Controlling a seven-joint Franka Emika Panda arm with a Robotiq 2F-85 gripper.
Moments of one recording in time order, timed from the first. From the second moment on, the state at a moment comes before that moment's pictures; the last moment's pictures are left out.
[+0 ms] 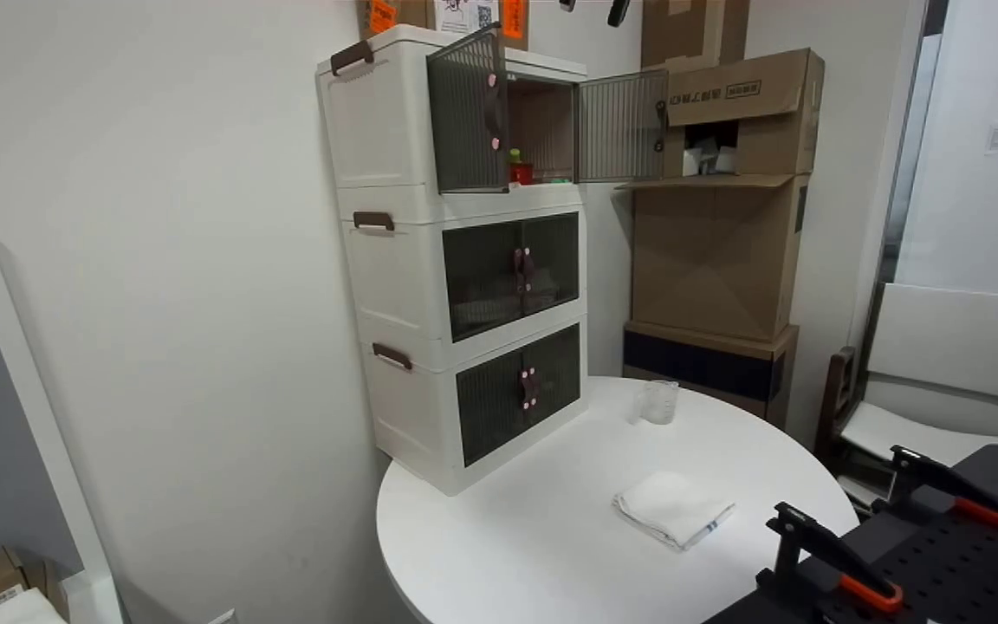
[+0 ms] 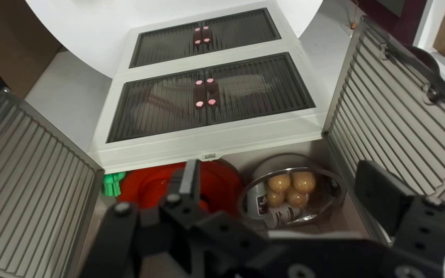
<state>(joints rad) 0.07 -0.23 0.00 -1.78 0.08 1.99 -0.08</state>
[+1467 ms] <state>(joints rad) 0.16 0.09 0.17 -1.48 0.11 1.80 -0.06</state>
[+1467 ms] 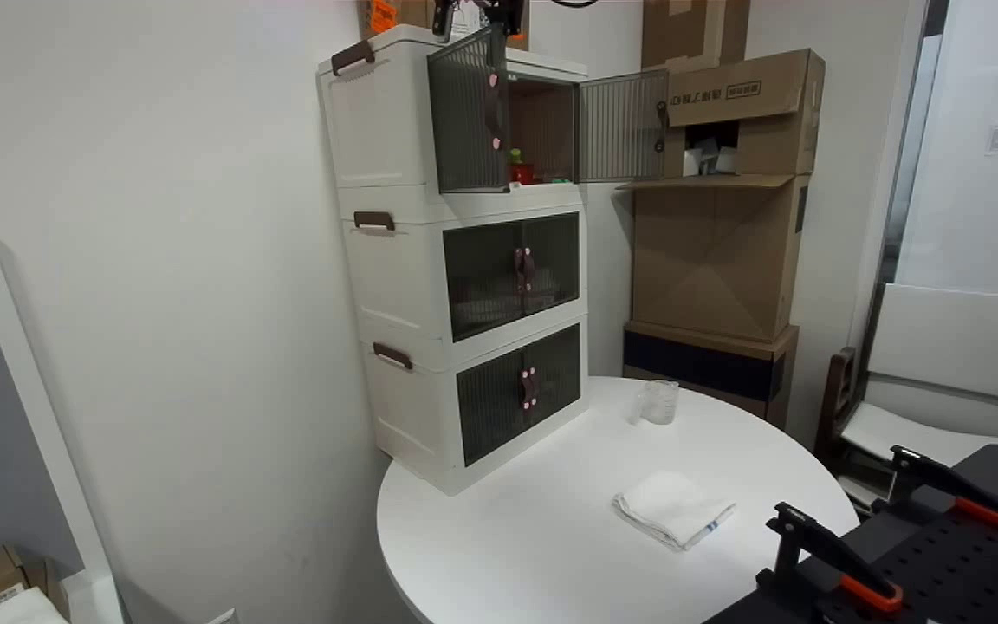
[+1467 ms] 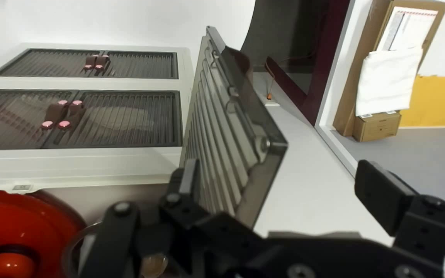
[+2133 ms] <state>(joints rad) 0.15 -0.01 0.14 -1.70 -0.37 2.20 0.13</state>
